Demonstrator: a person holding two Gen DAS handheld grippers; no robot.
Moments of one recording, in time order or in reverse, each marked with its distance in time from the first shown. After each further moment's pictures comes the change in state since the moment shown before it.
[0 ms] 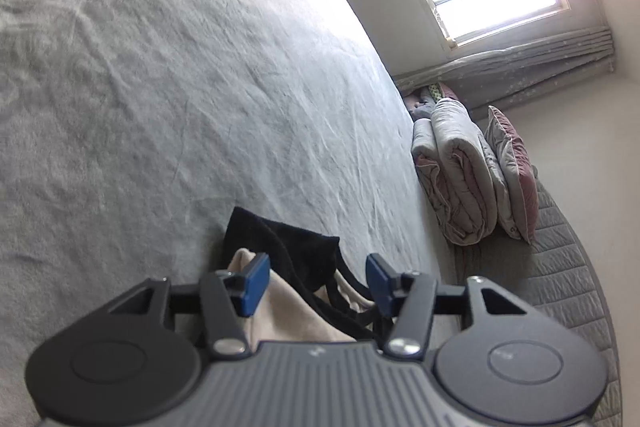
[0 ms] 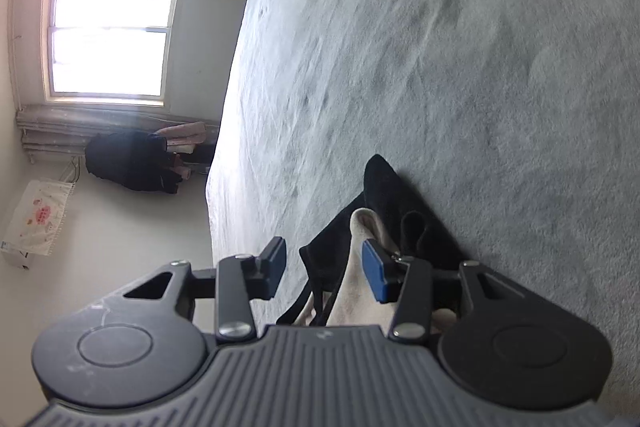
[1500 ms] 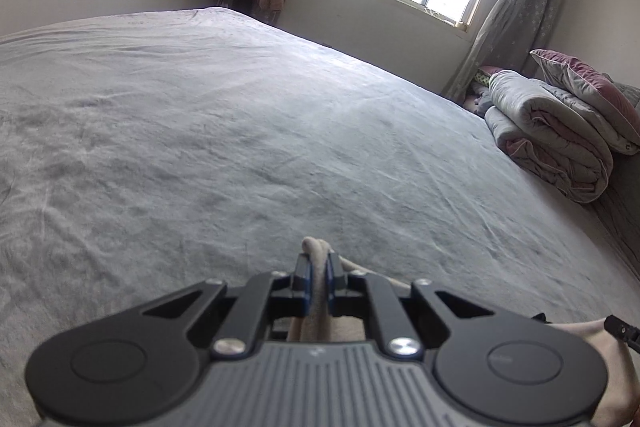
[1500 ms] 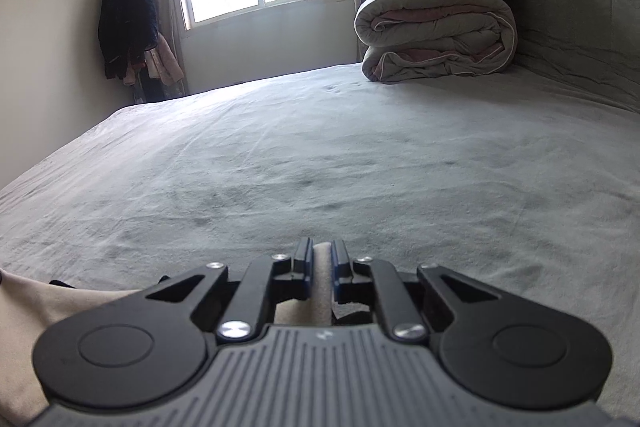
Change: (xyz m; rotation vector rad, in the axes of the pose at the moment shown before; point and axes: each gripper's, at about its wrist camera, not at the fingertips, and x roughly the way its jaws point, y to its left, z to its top) left arm 0.067 -0.042 -0.006 0.480 -0.256 0.372; right arm 0.096 0.047 -0.039 -1.022 -0.365 -0.346
